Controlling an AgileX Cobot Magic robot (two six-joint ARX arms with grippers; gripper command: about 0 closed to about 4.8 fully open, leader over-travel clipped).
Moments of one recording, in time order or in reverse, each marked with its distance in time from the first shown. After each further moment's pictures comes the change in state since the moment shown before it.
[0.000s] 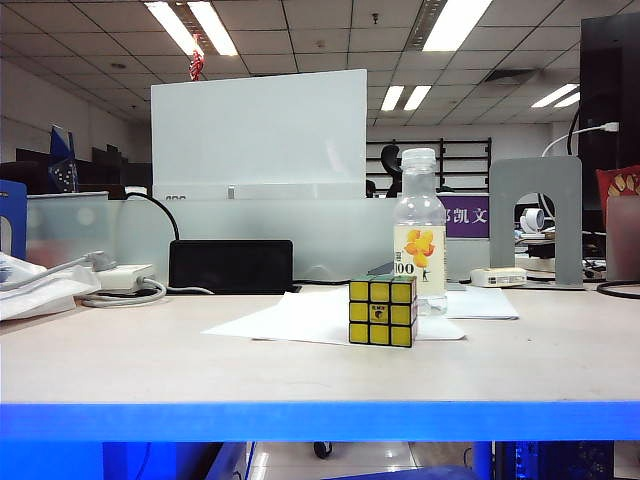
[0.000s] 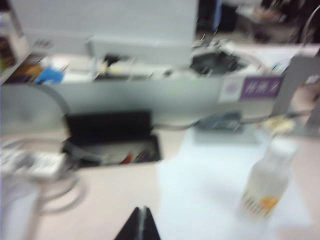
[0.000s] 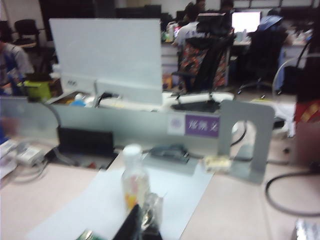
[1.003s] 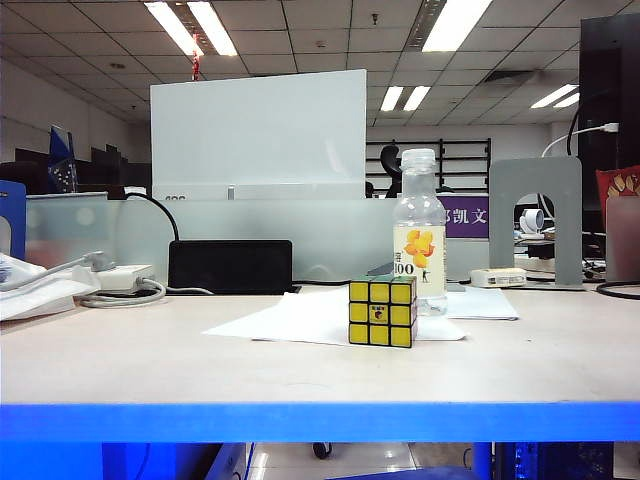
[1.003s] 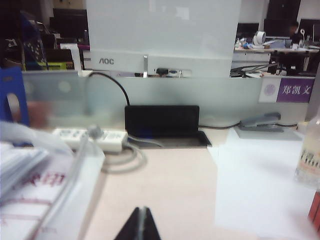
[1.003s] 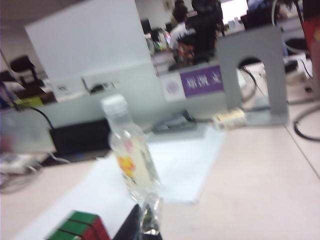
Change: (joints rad) left arm 0.066 -1.170 -1.169 0.367 0.008 0.212; right arm 0.010 -0.316 -0.811 0.568 0.093 0.237
